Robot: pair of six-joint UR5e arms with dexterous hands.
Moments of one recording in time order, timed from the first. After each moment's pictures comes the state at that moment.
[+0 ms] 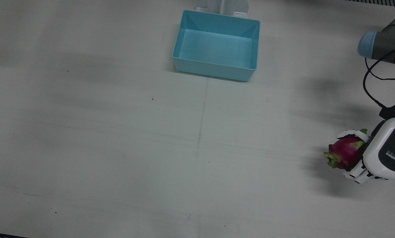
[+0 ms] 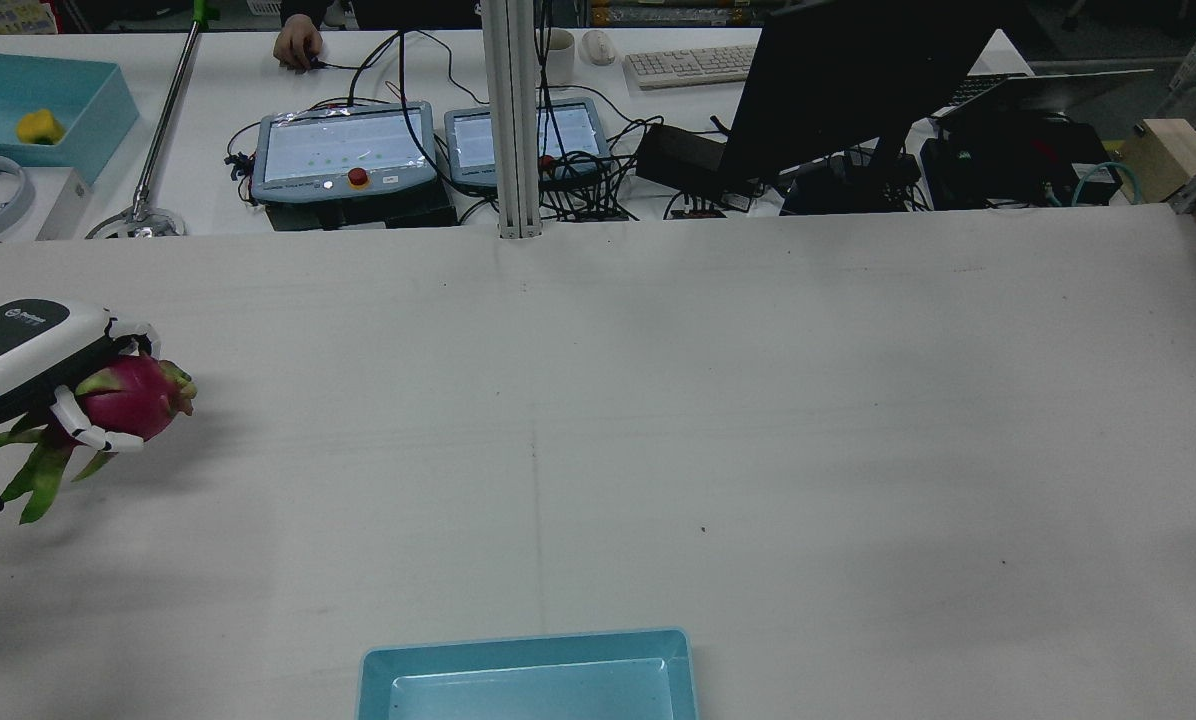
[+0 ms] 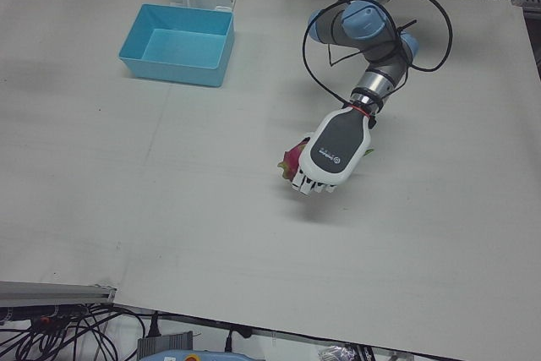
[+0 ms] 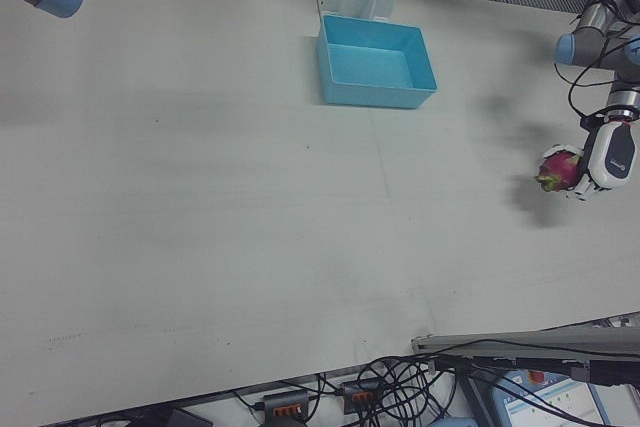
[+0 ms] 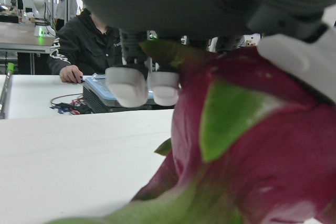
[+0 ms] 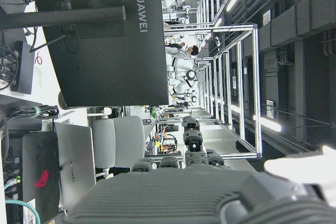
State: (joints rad) left arm -0.94 -1.72 -1.80 0.27 1.50 1.58; right arm 1.48 -1.56 1.58 -3.20 -1.44 0.08
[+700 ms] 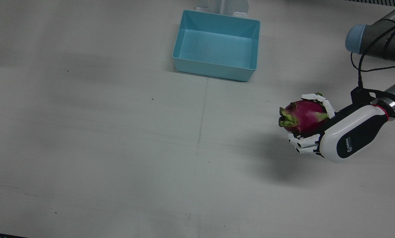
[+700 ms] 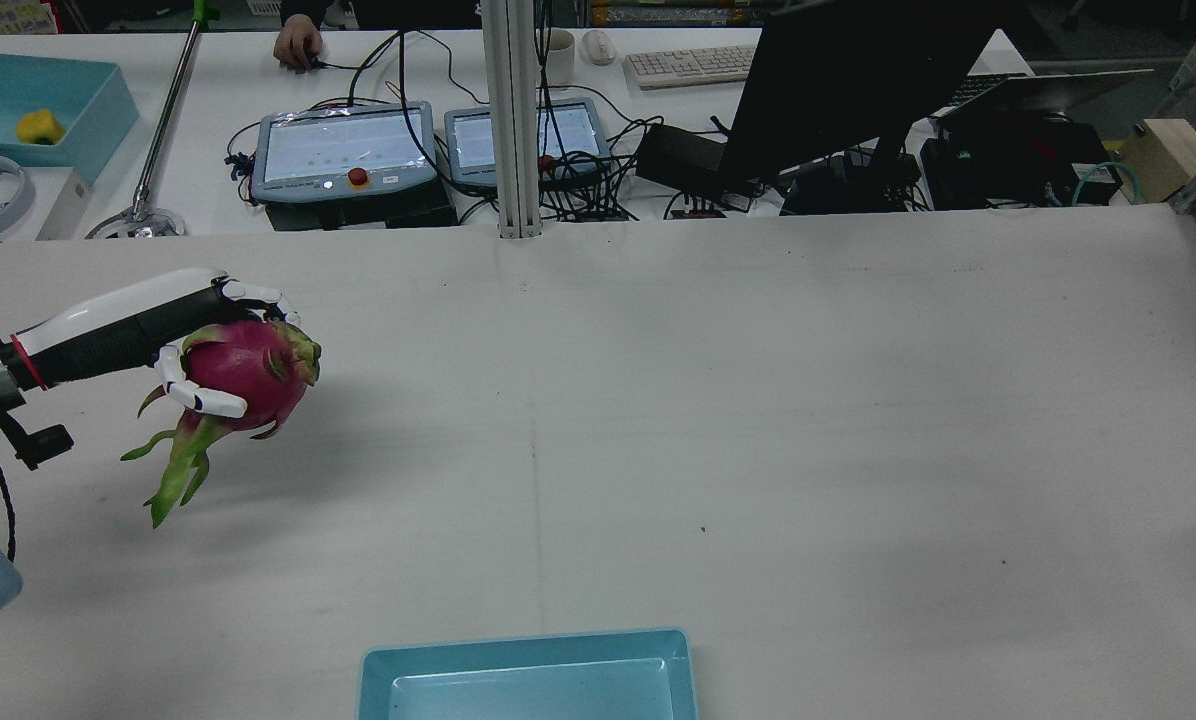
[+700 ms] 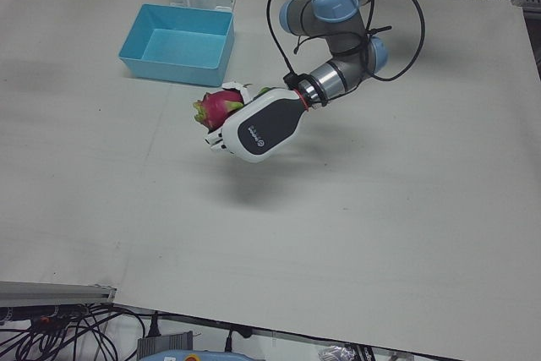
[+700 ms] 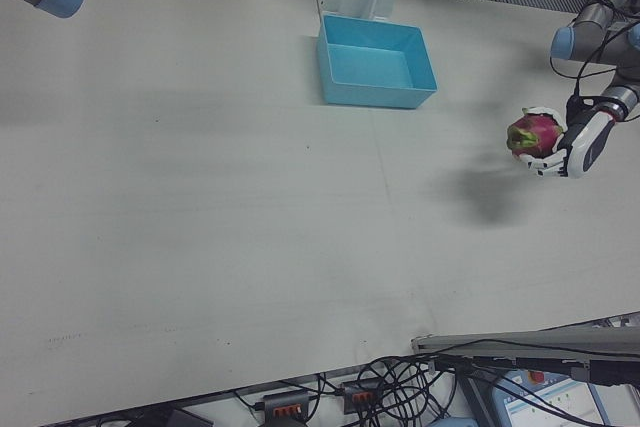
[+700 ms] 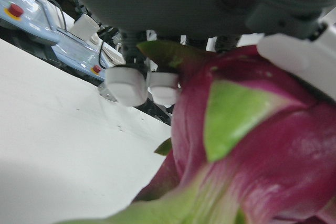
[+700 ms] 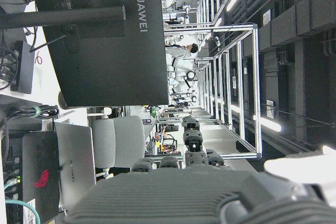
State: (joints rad) left arm -0.94 -1.86 -1.84 0.14 1.76 0.94; right arm 1.48 -1.56 1.58 -3.20 -1.44 0.08
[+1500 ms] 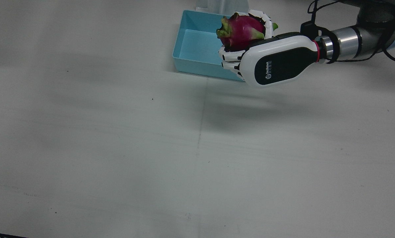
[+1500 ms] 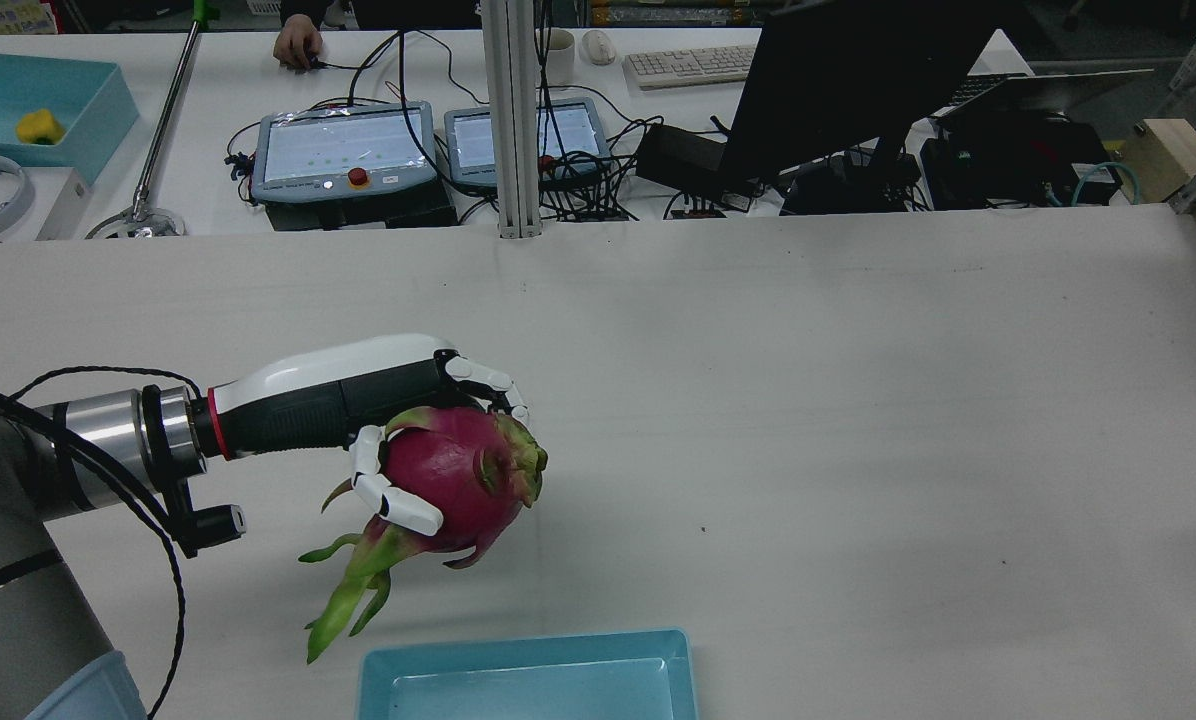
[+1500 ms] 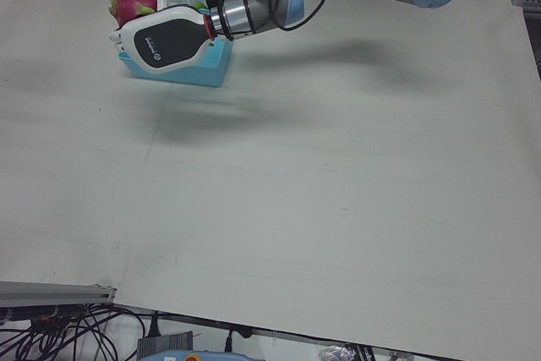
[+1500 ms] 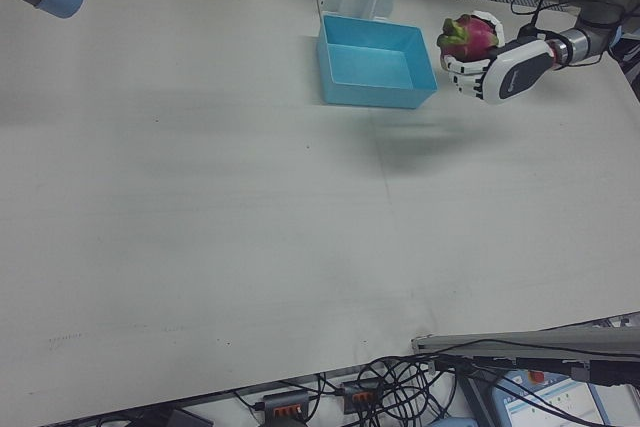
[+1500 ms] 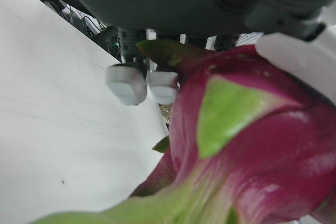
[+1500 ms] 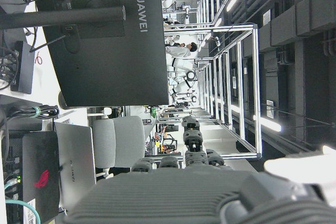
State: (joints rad) left arm -0.71 -2.09 -2.06 0.41 1.83 0.79; right arm 1.48 -1.56 1.58 -3.20 -1.44 0.08
